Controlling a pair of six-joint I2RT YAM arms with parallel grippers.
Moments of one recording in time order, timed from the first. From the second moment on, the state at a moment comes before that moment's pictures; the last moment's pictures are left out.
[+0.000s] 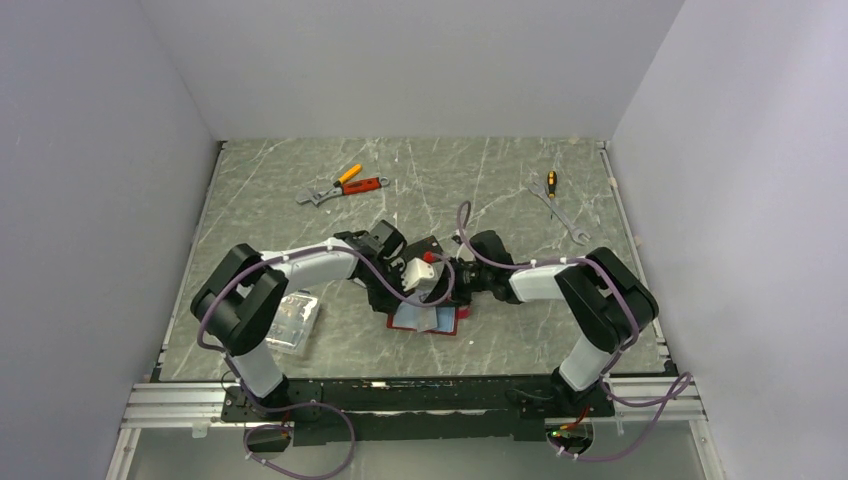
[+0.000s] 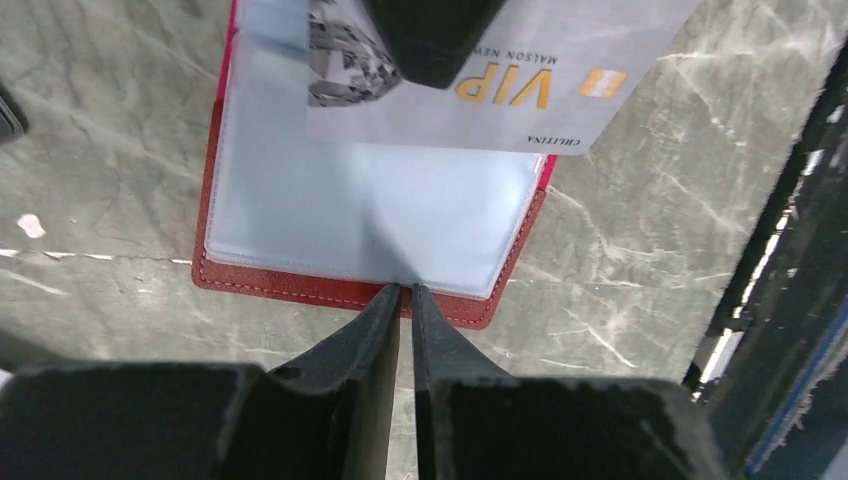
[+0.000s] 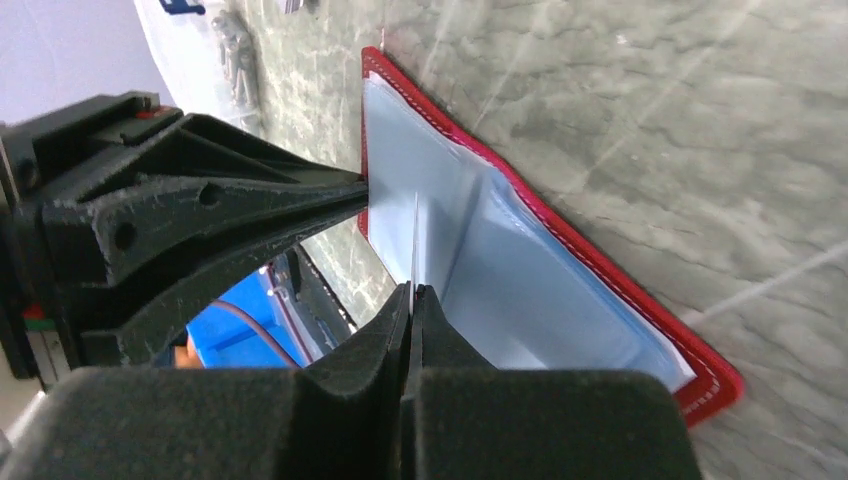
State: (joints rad) left arm -0.69 1.70 1.01 -0.58 0.46 0.57; right arm 0.57 1.68 0.62 0.29 -0.68 0.82
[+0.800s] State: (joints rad) left arm -0.79 1.68 0.97 -0.53 0.32 0.56; right arm 0.55 1.55 0.44 0.46 -0.41 1.02
